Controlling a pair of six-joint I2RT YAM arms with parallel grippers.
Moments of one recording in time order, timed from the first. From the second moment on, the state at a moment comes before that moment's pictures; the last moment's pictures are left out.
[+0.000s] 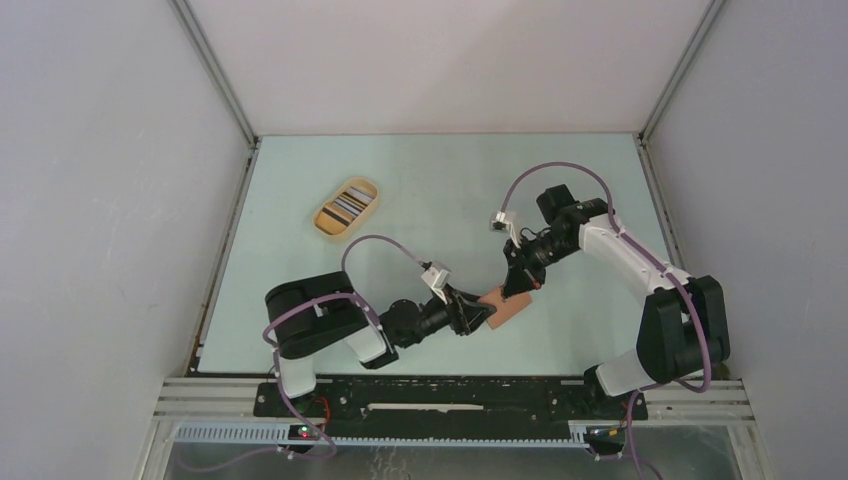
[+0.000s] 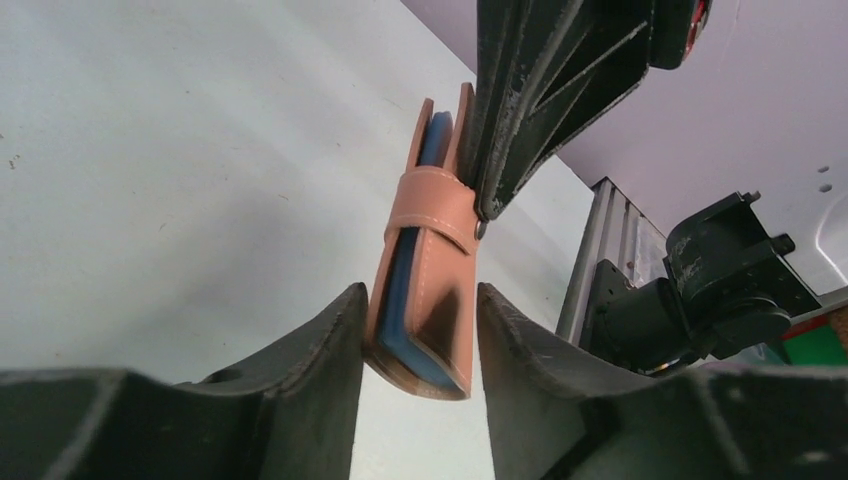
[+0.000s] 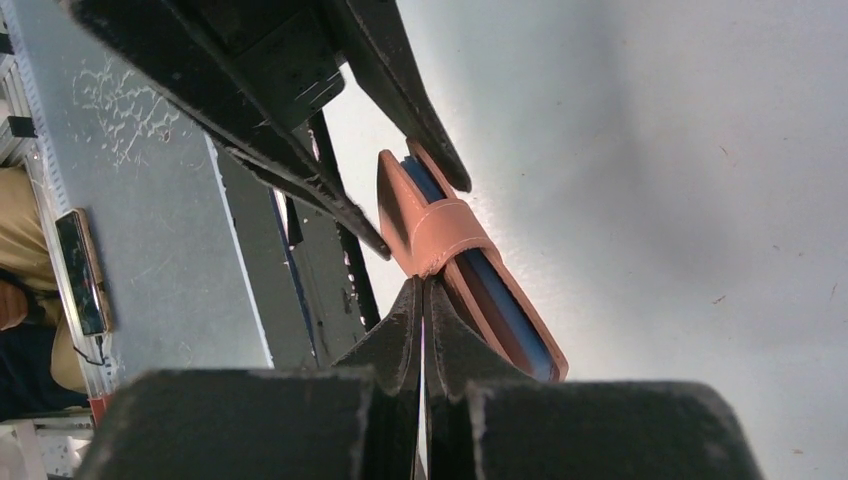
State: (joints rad) left arm -1.12 1.85 0.39 1.49 -0.07 -0.60; right arm 0.31 1.48 1.09 -1.02 -0.87 -0.65
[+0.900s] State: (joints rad) left arm -1.11 1.92 0.46 1.42 -0.18 -0.71; right arm 0.28 1.58 1.11 -1.01 -0.93 -0.61
